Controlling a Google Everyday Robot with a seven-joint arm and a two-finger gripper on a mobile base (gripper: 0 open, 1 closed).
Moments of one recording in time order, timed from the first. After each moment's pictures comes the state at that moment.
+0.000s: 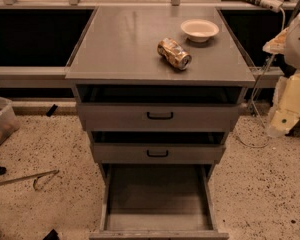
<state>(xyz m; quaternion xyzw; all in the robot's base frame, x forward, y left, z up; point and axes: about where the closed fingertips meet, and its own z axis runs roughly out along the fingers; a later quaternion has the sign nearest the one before) 0.438 -0.217 0.976 -0.60 0.78 -0.03 0.16</state>
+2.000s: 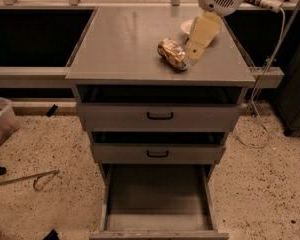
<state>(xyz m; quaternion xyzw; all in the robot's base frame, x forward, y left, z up) 0.614 -0.110 1.003 -0.61 0.74 -0.04 0.26</state>
